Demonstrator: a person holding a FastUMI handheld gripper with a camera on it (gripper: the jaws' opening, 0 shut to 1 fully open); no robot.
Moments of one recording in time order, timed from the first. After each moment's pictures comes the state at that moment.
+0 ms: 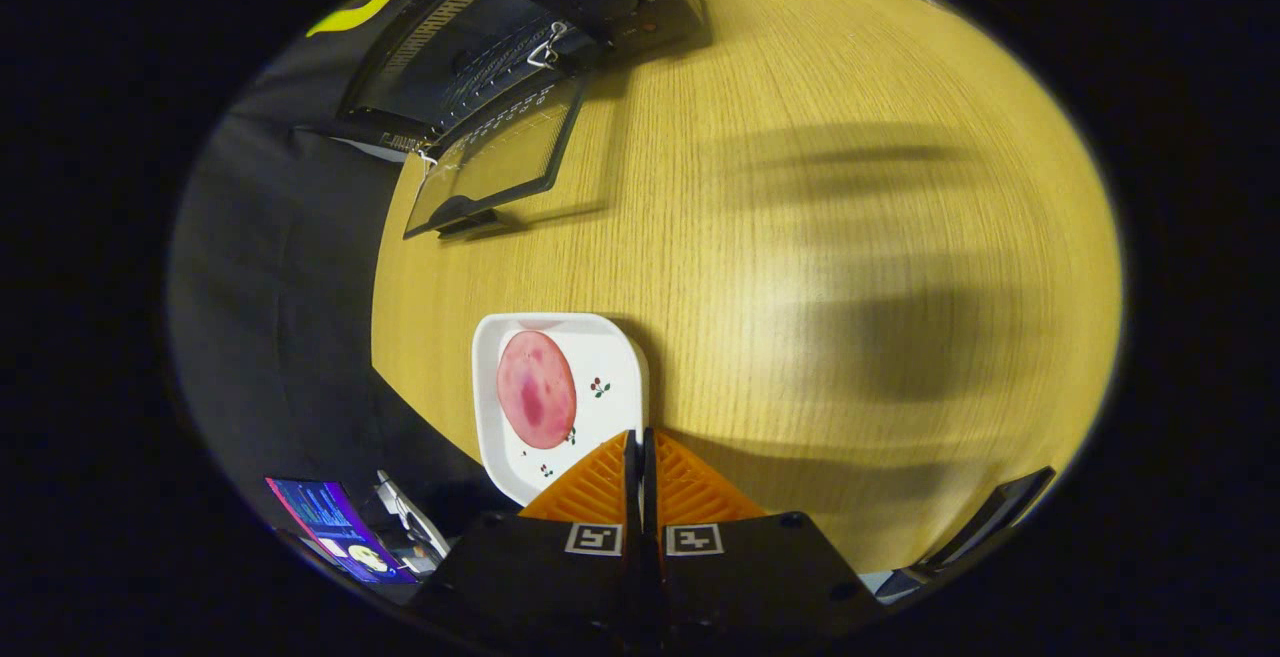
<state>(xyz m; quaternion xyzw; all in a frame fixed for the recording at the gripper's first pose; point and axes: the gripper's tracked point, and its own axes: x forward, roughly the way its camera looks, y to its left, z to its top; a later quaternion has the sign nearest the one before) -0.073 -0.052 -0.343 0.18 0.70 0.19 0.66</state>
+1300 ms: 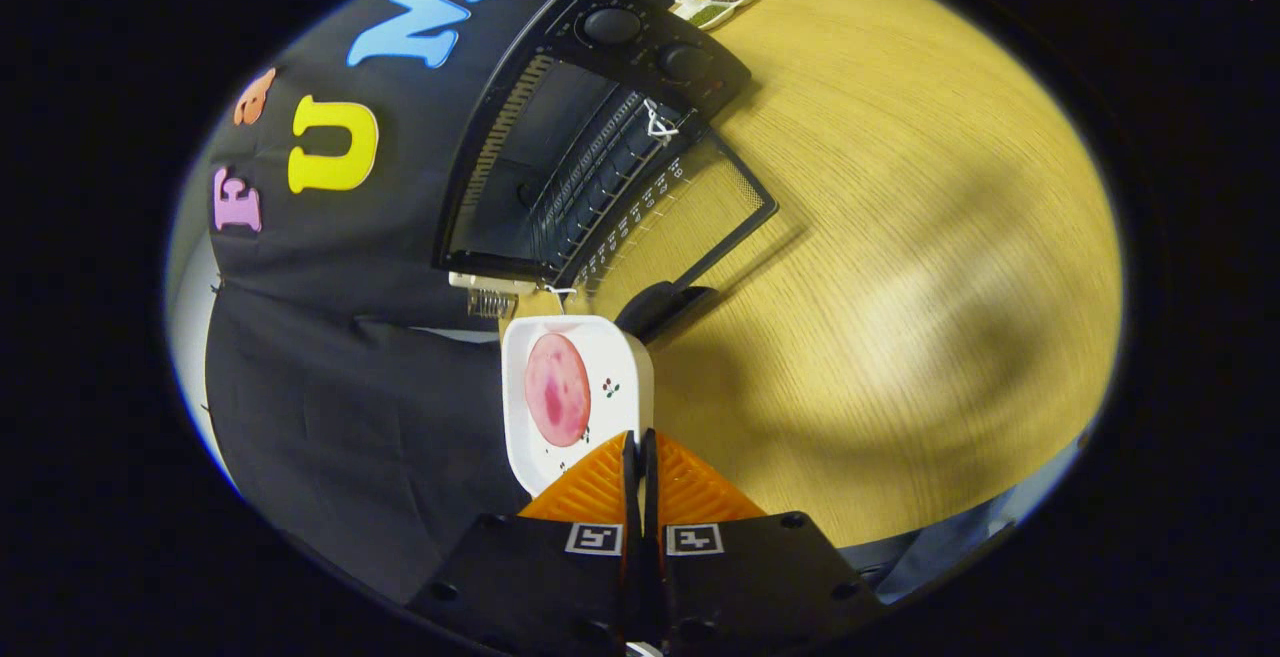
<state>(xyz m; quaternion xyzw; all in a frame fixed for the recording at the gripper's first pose) -0.010 0.089 -0.276 0.45 0.53 0.07 0.71</state>
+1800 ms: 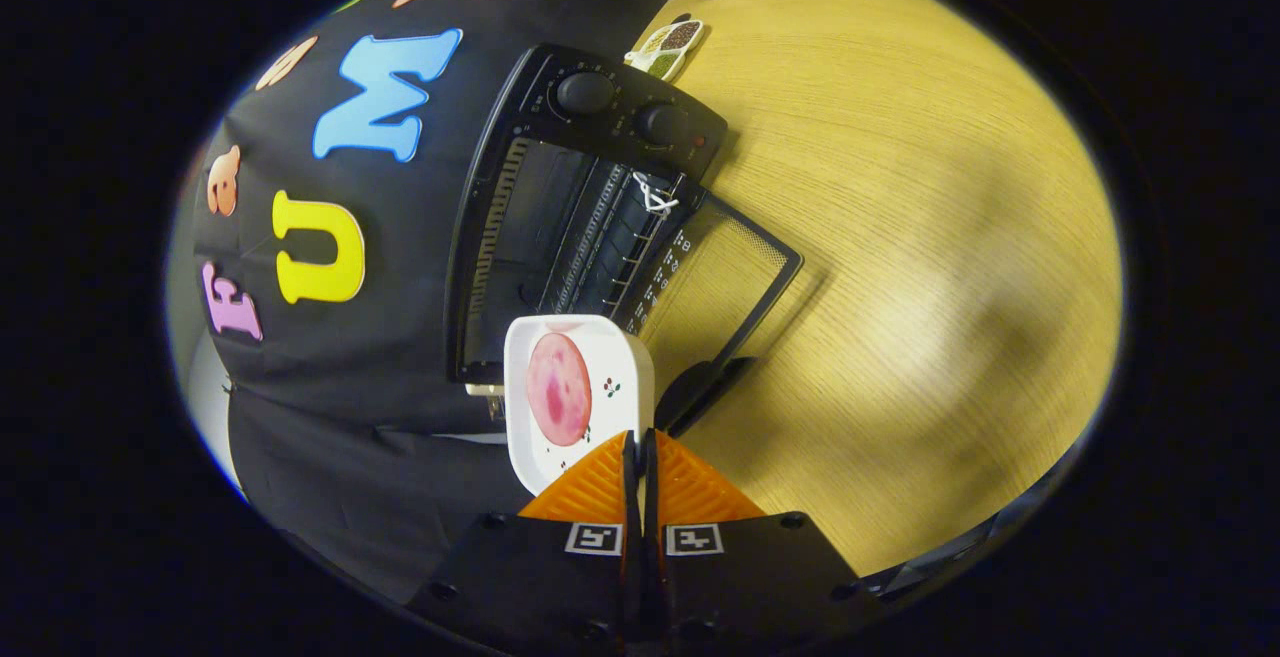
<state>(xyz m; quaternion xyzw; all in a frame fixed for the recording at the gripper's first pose) 0.056 0.096 -0.273 0.54 0.44 -0.04 0.72</state>
